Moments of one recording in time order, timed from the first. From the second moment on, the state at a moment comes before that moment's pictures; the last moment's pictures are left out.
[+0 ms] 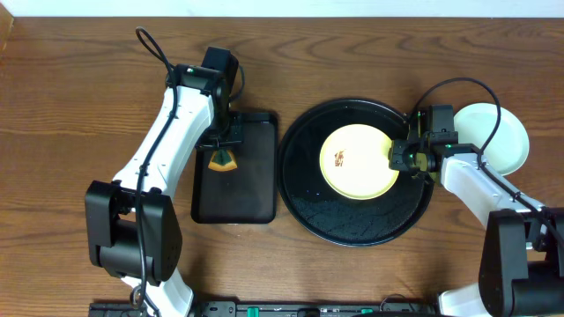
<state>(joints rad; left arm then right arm) -0.23 1.85 1.53 -1.21 -0.03 -0.33 0.08 1.67 0.87 -0.33 -0.11 0.22</state>
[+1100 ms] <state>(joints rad) -0.27 1.85 1.53 -1.13 -0.10 -0.33 0.08 1.71 0.86 -0.31 -0.12 0.20</state>
